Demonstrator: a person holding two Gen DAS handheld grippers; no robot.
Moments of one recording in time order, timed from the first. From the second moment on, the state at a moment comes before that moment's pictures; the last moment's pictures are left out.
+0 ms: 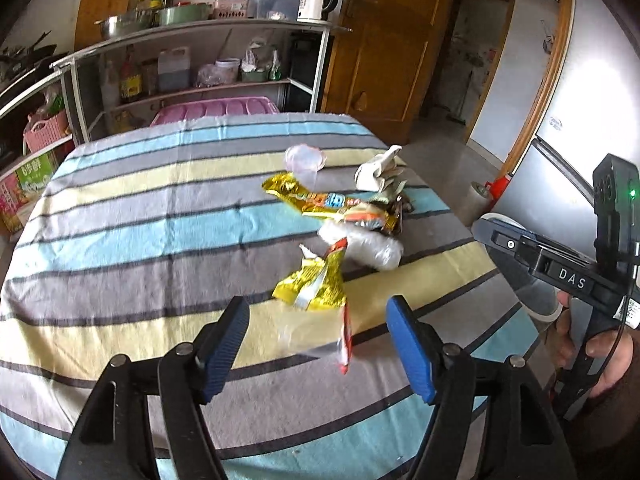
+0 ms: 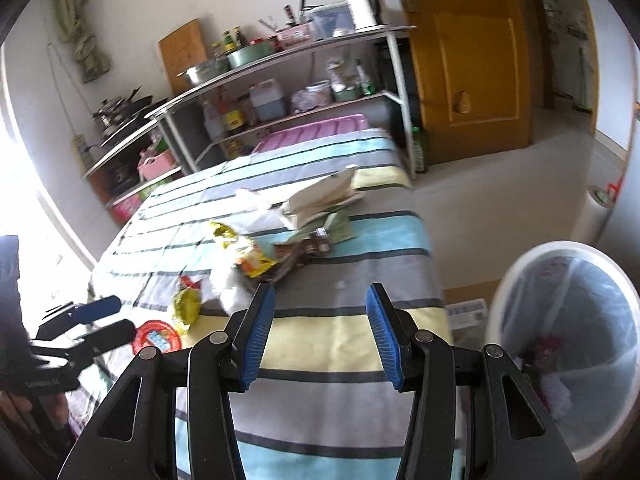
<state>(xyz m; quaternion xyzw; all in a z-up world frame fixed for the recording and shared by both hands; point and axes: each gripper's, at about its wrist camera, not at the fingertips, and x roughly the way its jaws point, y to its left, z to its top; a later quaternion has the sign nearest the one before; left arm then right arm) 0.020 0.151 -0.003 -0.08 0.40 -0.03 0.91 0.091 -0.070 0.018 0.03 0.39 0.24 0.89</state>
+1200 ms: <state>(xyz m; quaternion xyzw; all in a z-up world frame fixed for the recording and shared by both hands) 0.036 0.176 -0.033 -0.12 0.43 -0.07 0.89 0.119 0.030 -0.025 -0.06 0.44 0.36 0.82</state>
